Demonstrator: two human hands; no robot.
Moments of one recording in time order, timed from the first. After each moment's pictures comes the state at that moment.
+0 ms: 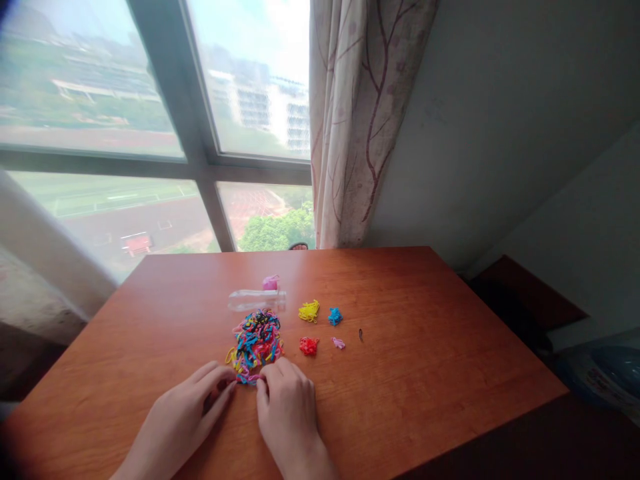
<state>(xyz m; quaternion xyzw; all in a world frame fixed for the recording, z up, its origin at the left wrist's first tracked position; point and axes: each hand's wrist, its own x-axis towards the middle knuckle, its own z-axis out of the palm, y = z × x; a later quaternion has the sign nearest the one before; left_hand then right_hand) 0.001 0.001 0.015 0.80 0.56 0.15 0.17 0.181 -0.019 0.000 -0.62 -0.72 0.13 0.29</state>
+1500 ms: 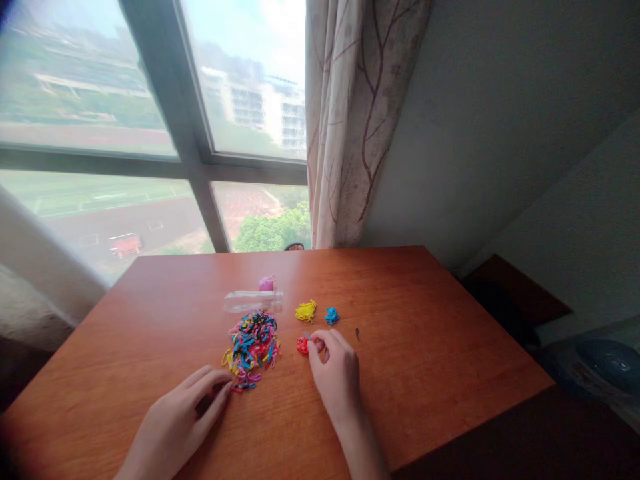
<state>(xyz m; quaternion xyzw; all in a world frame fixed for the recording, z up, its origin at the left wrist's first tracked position) -0.005 0.000 0.004 0.80 0.53 0.22 0.17 0.260 0.005 0.005 -0.65 -0.63 0.13 0.41</state>
